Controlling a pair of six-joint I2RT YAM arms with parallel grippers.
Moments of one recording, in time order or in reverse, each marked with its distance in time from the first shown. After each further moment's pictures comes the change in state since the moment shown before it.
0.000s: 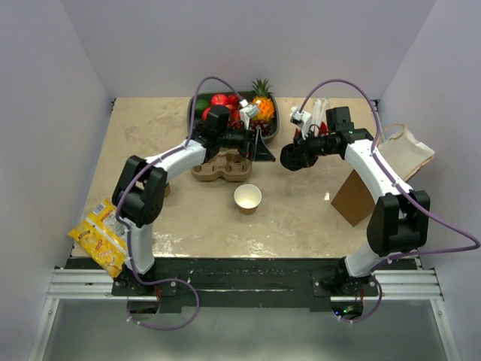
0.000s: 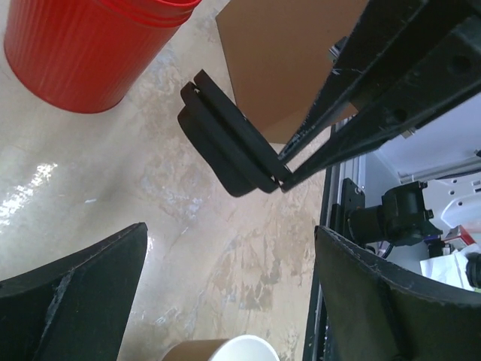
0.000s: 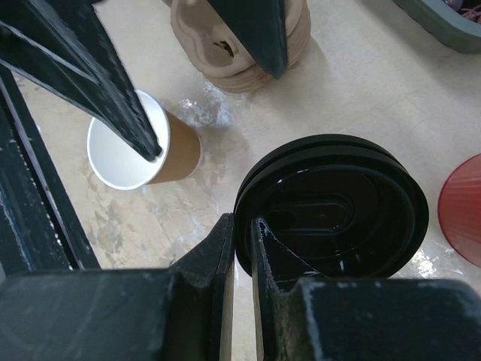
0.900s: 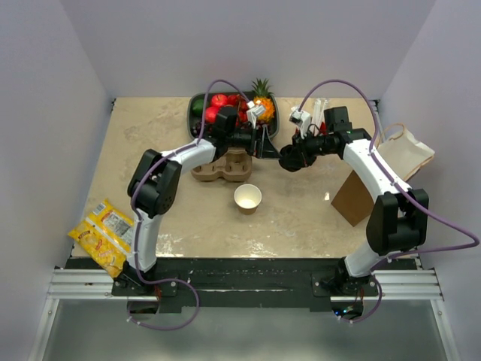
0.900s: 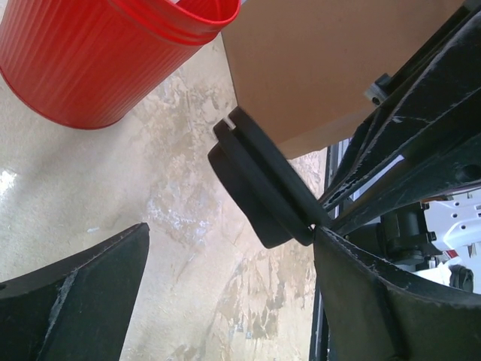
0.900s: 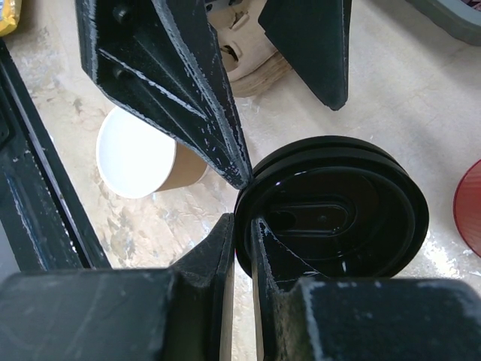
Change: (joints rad) left arm -0.024 0.175 0.119 0.096 0.019 -0.109; right arm 0.018 0.010 0.002 0.017 -0.009 0.069
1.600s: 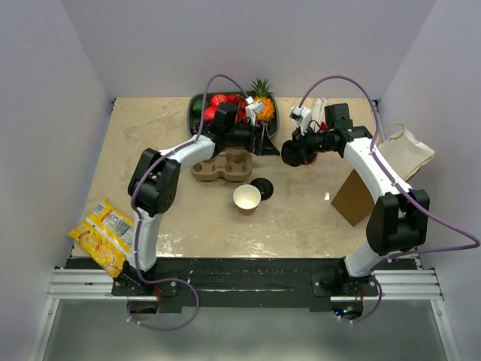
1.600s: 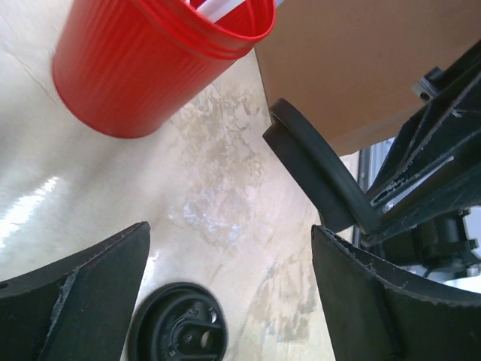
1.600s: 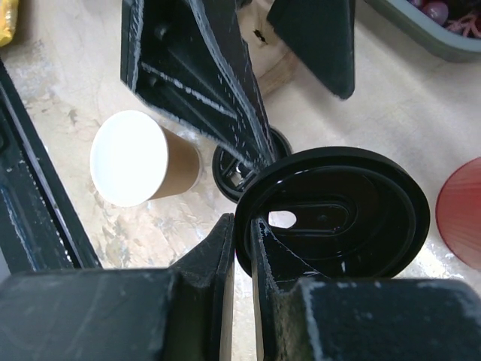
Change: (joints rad) left arm 0.010 0.033 0.063 -0.076 -0.052 0.087; right arm 0.000 0.000 0.021 0.017 0.021 0.018
